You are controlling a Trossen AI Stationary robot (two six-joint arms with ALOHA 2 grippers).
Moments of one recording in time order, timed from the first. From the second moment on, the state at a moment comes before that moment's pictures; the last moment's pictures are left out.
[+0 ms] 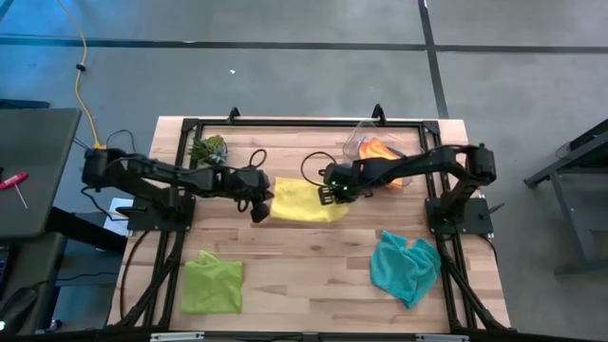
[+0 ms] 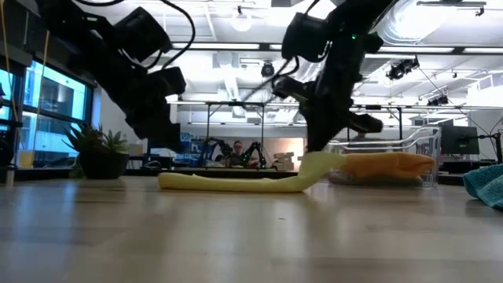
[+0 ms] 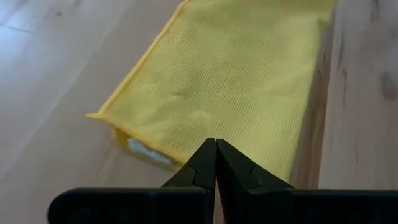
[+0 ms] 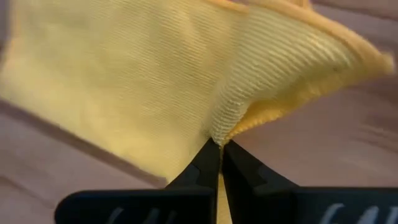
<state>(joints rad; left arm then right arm) 0.24 1.34 0.50 0.04 -0.06 -0.23 -0.12 1.72 1.09 -0.57 -0.04 1.19</state>
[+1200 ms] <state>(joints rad) 0.32 1.51 0.47 0.03 0.04 0.13 -0.10 1.81 1.10 -0.09 -0.05 1.23</state>
